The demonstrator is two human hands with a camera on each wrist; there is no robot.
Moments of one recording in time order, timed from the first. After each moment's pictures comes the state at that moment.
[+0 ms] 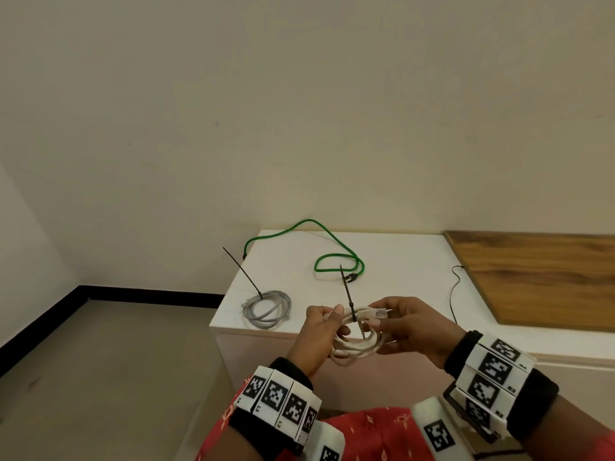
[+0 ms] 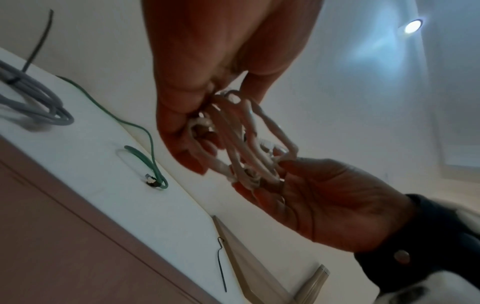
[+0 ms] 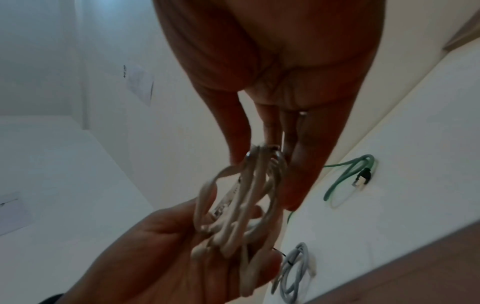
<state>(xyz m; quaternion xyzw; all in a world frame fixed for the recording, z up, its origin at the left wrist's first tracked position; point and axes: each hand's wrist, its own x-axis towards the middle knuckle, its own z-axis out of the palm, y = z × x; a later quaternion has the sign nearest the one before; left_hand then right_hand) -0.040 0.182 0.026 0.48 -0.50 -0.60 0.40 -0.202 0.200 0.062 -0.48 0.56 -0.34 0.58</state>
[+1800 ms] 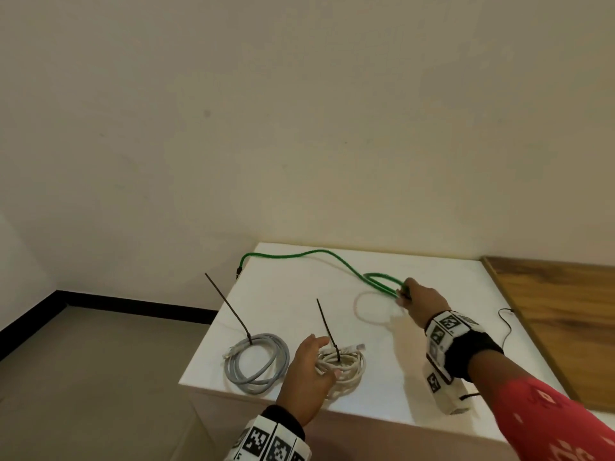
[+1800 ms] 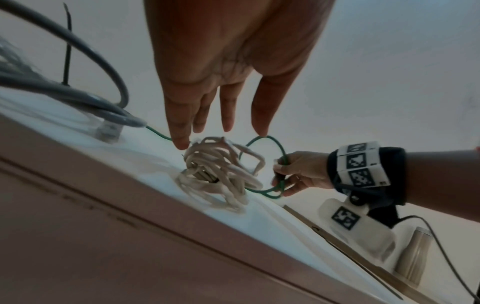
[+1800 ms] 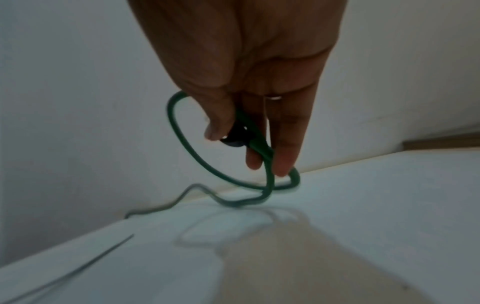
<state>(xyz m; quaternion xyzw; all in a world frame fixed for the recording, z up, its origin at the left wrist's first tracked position) -0.024 0.060 -0.063 0.54 -0.65 -0.42 0.33 -0.253 -0.029 -0.013 -0.64 0.75 -0.11 0.14</state>
